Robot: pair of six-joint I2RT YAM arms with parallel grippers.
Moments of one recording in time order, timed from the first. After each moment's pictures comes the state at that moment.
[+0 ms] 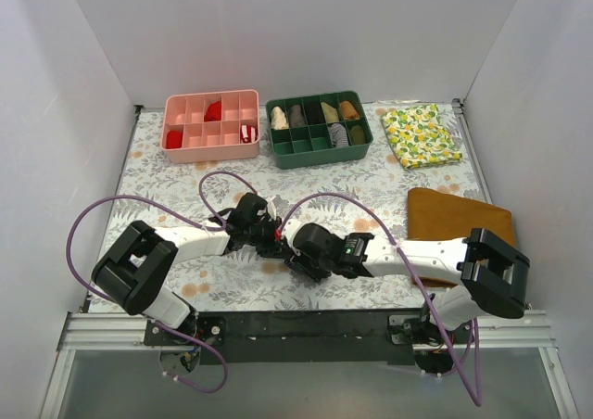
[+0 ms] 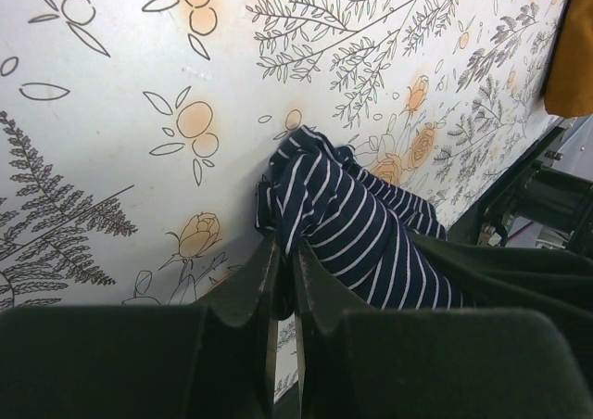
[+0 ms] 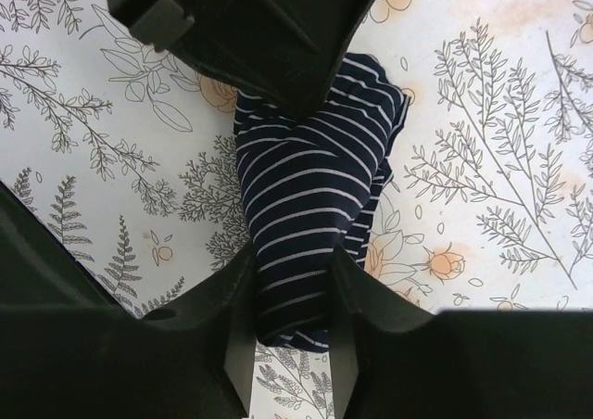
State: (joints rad) left arm -0.65 1.50 0.61 0.00 0.43 -0.72; right arm 1.21 1.47 0.85 -0.34 0.15 0.12
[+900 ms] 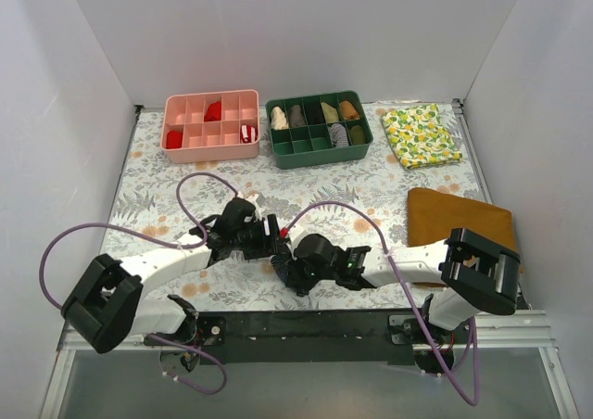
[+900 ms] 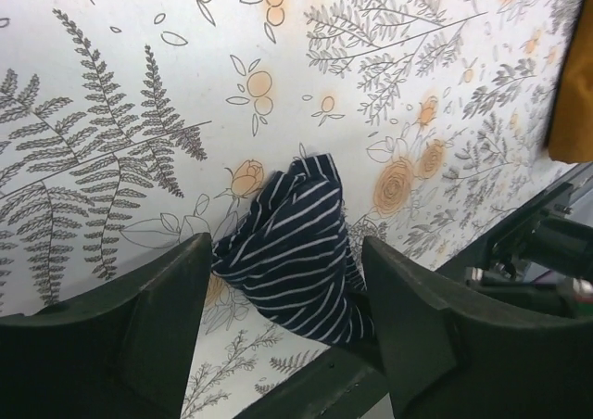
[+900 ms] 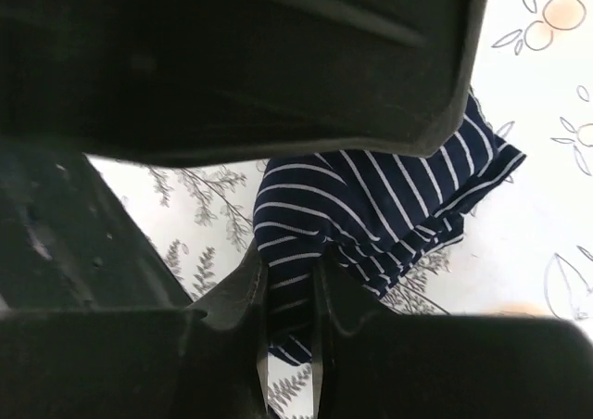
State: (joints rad) left arm -0.65 1.27 0.54 -0.12 0.26 -0.76; right arm 1.24 1.52 0.67 0.07 0.00 0.44
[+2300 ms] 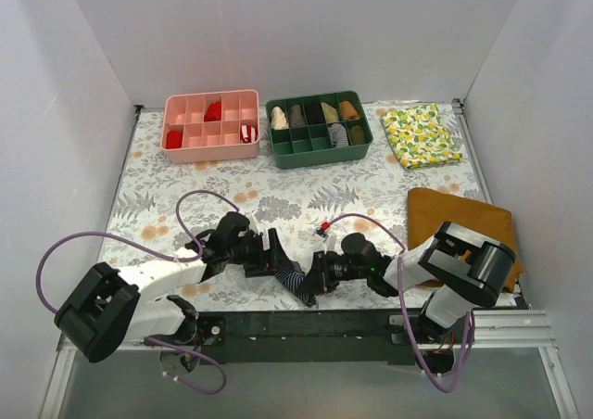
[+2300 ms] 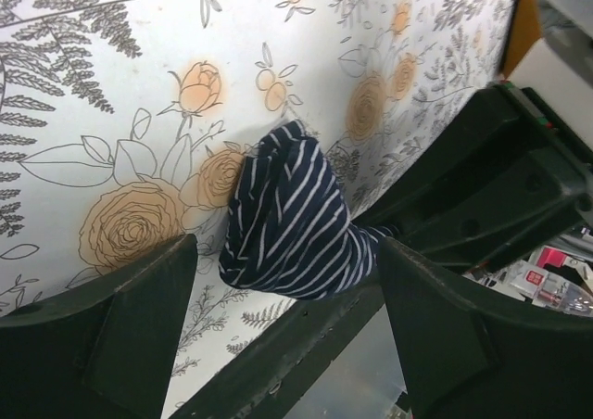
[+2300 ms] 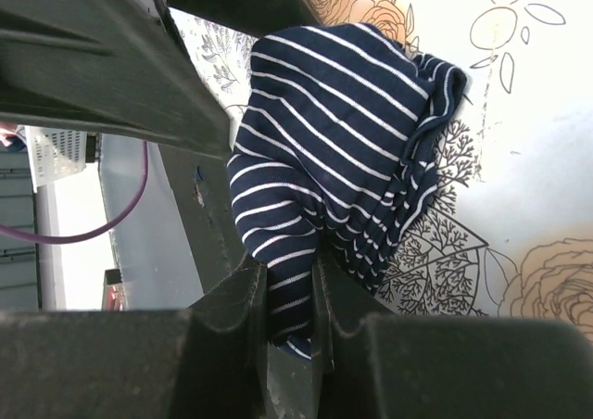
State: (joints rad) left arm -0.66 1.16 0.38 0.01 0.43 -0.86; right arm 0.99 1.60 0.26 0.83 -0.51 0.86
